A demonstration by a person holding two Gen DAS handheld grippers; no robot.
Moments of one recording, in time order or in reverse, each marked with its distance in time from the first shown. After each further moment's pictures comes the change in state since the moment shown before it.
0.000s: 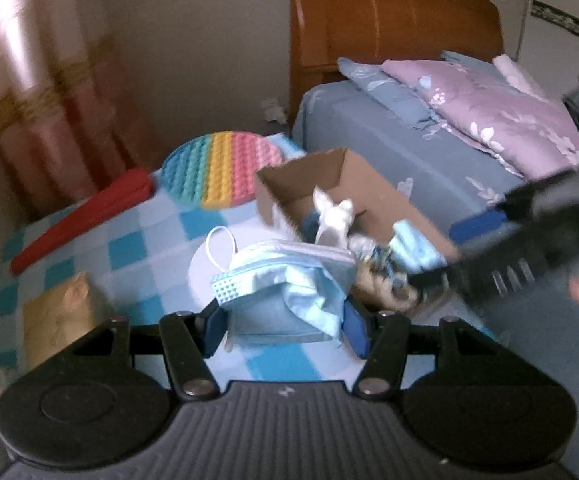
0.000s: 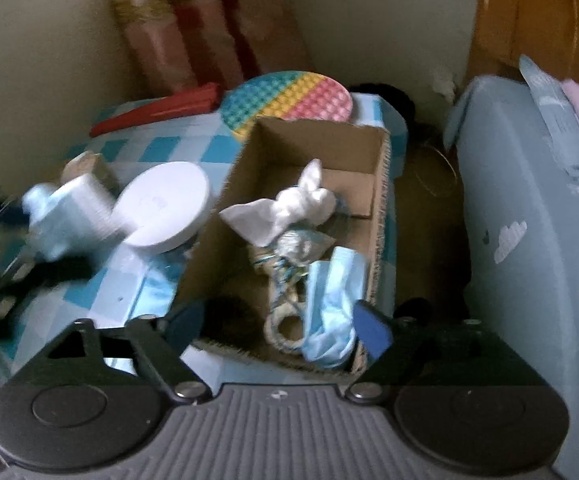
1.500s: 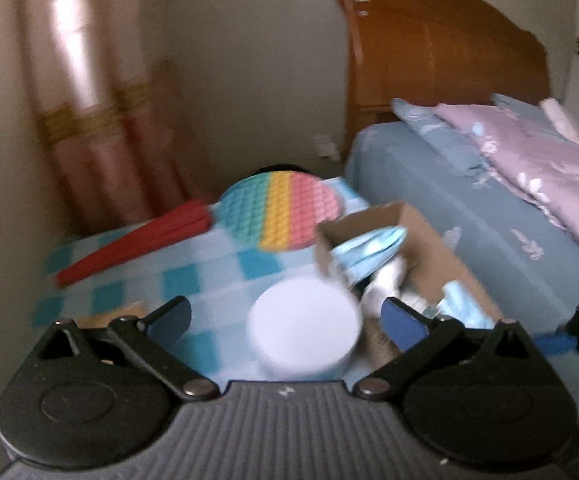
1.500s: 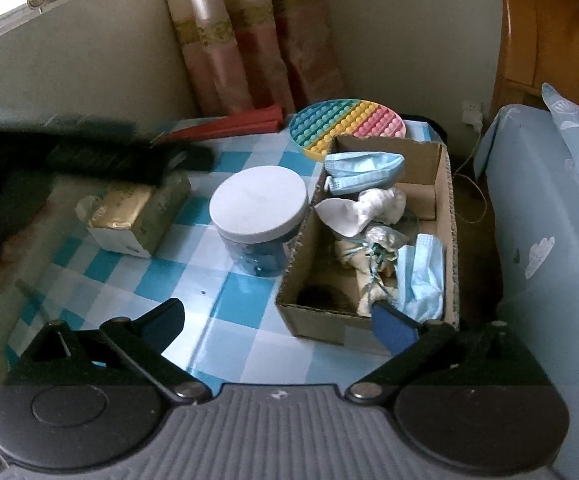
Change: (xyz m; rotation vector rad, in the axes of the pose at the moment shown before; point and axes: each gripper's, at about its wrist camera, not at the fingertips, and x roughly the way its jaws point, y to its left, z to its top) left arm 0.001 0.017 0.037 -0.076 -0.096 0.108; right arm -0.031 0.061 -0.035 -0.012 -0.104 0.063
